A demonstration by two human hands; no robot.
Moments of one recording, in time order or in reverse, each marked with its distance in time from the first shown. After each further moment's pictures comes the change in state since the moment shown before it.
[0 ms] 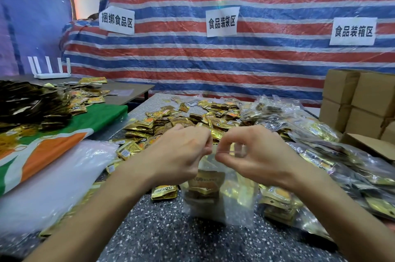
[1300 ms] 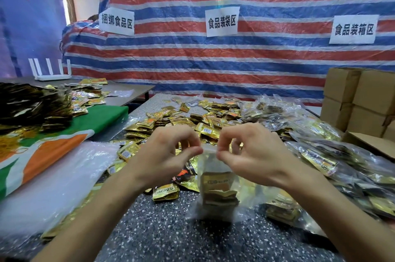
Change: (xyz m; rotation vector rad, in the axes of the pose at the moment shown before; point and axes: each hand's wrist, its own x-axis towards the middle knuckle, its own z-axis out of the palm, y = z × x) left_hand -0.018 -0.013 0.003 -0.381 0.321 -0.010; right_hand 0.004 -0.004 0.006 -0.008 0.059 0.013
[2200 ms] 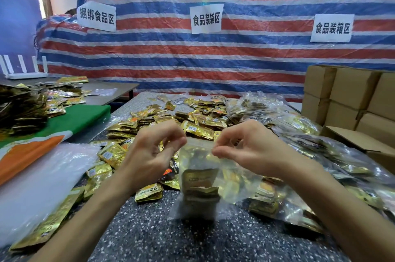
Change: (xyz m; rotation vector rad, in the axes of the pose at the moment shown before) left_hand 0.005 -0.003 0.022 -0.150 0.140 0.038; right_hand -0.004 0.033 -0.016 0.136 -0.139 0.028
